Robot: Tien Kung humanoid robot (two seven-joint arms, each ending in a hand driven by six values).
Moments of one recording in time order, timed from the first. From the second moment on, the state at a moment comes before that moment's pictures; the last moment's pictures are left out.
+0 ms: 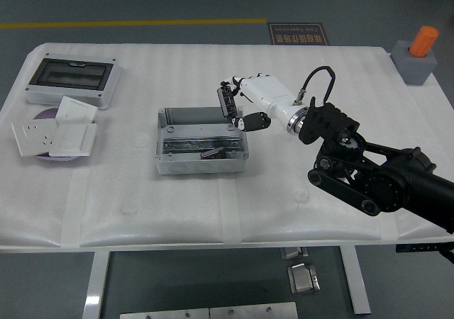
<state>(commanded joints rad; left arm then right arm) -0.06 0.24 -0.52 -0.18 0.67 -0.12 0.33 0.83 -0.27 0.43 1.14 -1.77 -0.22 -0.14</state>
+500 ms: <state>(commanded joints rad) -0.05 0.24 -0.57 -0.18 0.72 -0.13 0.35 0.81 -0.23 0.42 1.10 -1.77 -0.17 -0.17</state>
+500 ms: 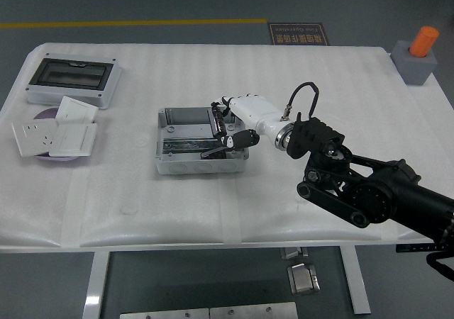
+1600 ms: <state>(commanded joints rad) -0.05 0.23 -0.57 -0.18 0.71 -0.13 0.34 0.65 -0.61 0.91 0.94 -1.67 -0.21 -0.11</state>
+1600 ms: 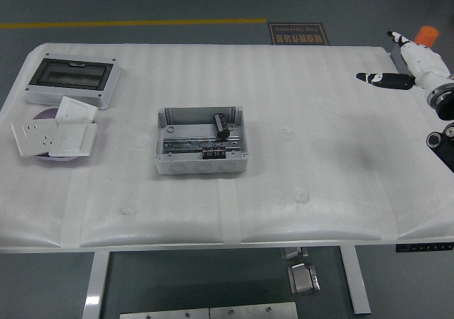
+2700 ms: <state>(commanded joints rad) -0.03 0.22 -0.51 -0.18 0.63 -0.12 0.32 0.21 -0.44 1.47 1.32 -1.20 -0.19 0.13</state>
